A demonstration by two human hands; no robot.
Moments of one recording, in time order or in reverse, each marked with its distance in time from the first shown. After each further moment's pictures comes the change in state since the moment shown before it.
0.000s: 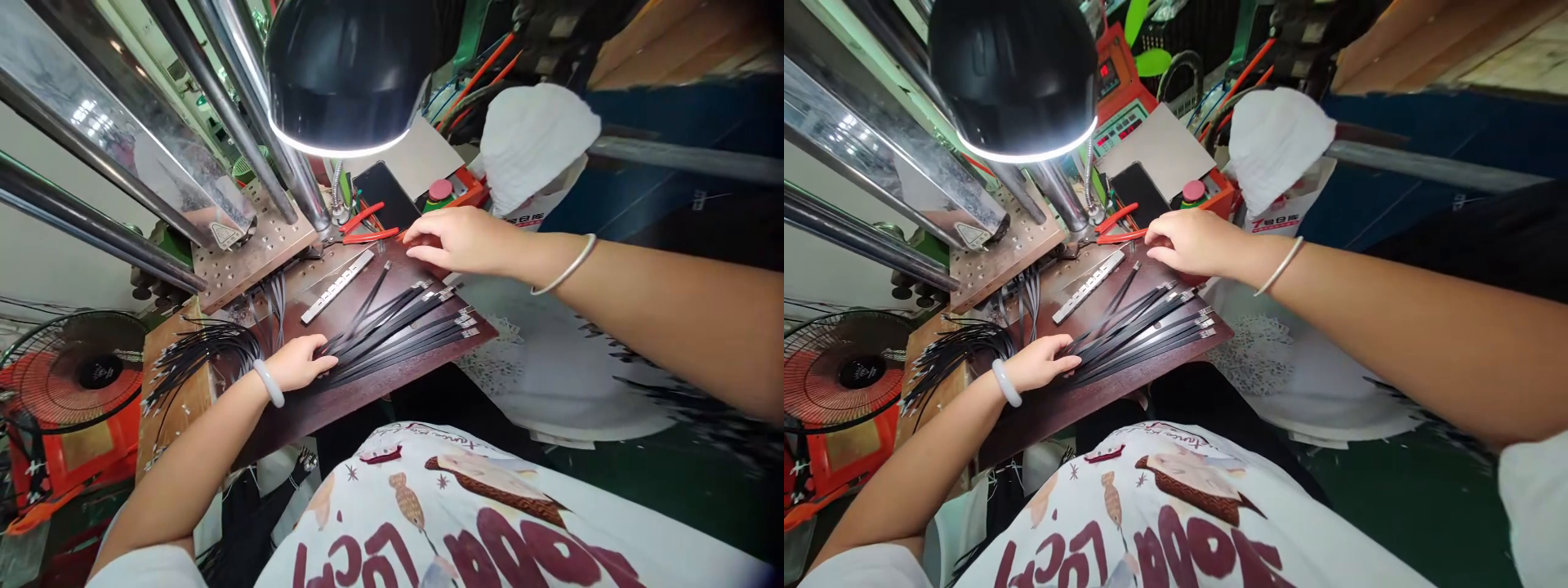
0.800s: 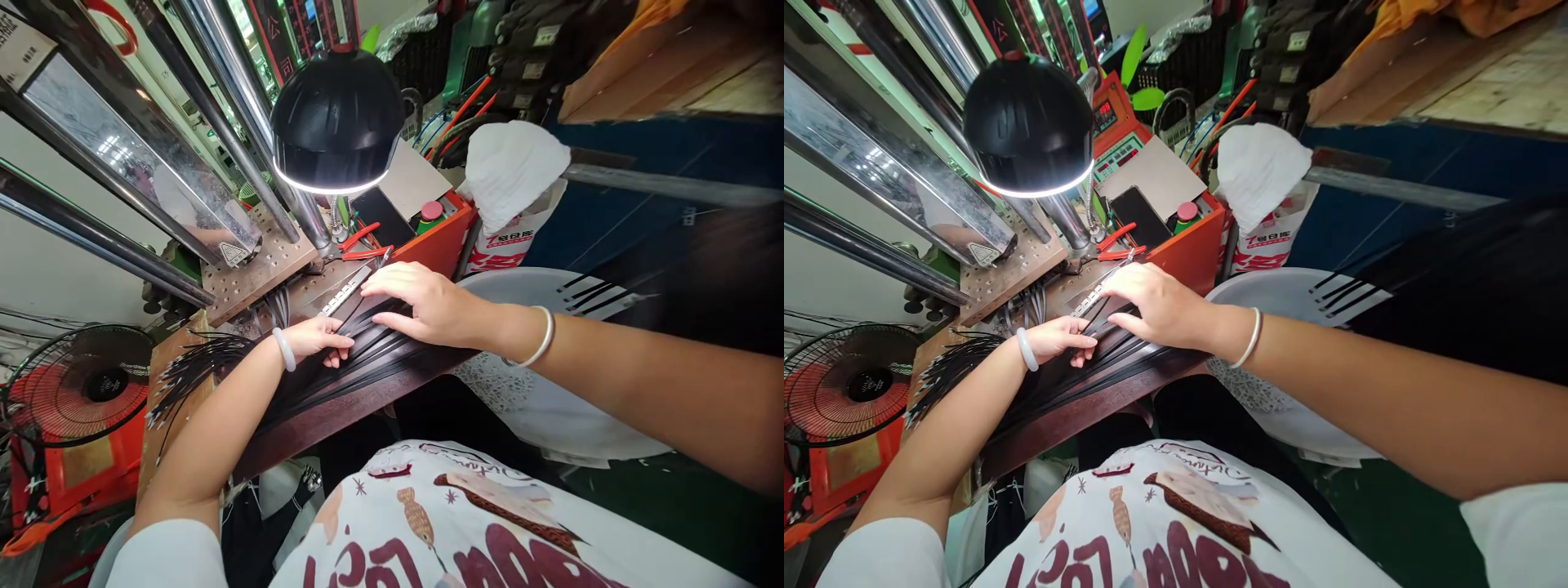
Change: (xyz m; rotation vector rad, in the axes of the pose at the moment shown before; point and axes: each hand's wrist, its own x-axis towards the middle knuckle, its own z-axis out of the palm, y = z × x) left_hand 0.046 0.015 -0.028 -0.671 -0.288 0.070; right_hand -0.022 -0.082 0.003 0.232 0.129 -0.254
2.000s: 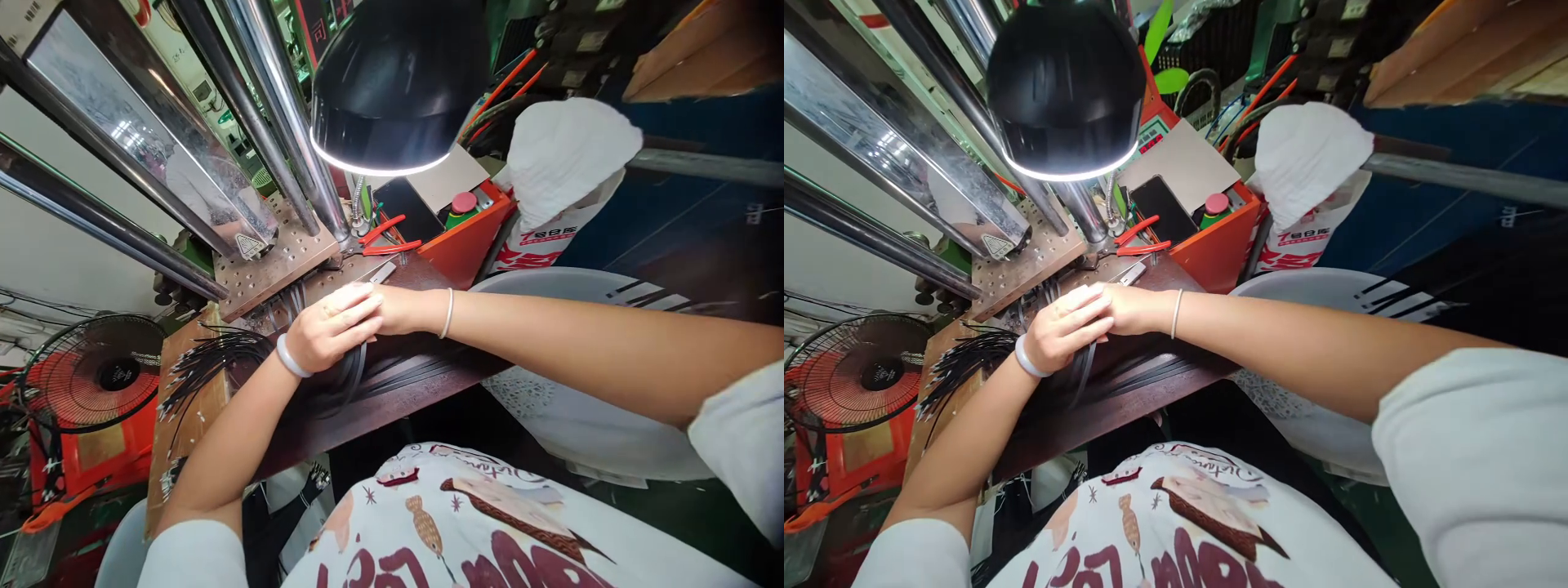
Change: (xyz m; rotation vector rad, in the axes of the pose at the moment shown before) left_hand -0.021 -0.009 -0.020 1.232 0.573 1.339; right_hand 0.065 0.022 0.066 -0.060 -0.372 -0.196
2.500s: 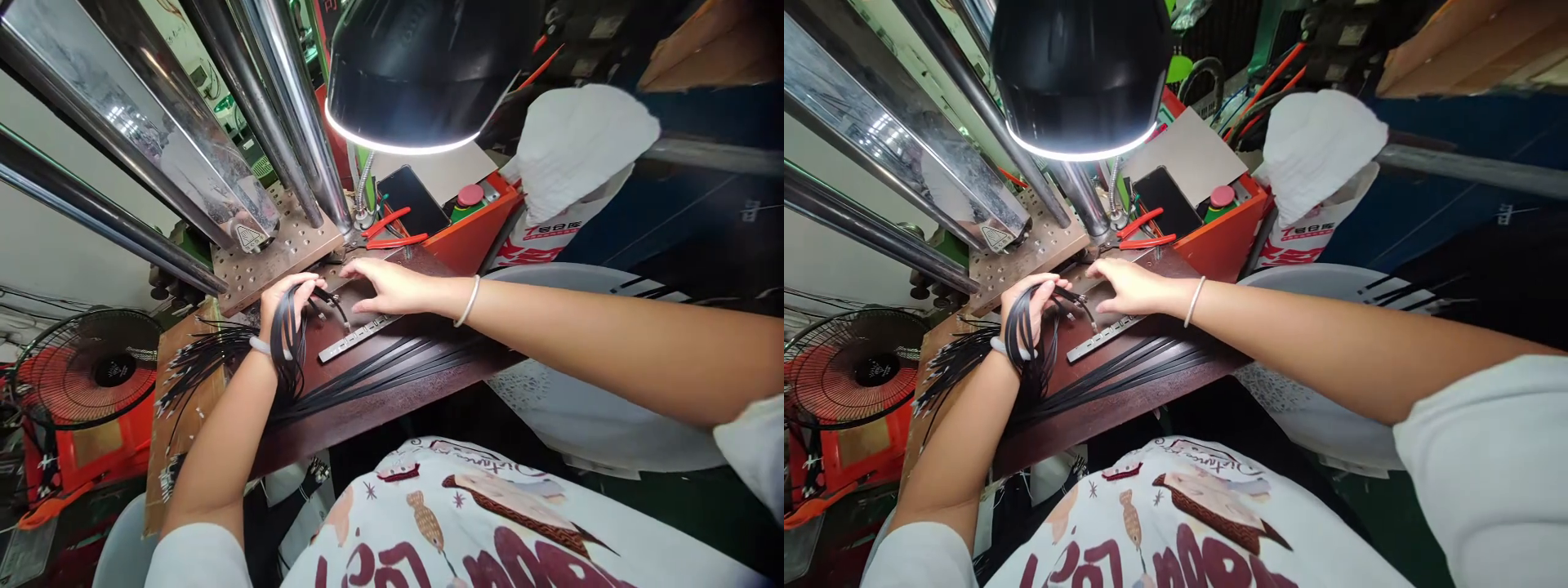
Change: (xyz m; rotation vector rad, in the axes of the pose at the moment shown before) left_hand -0.020 -0.016 0.003 -0.596 0.433 -1.084; right_hand 0.001 0.001 0.010 0.457 0.137 0.433
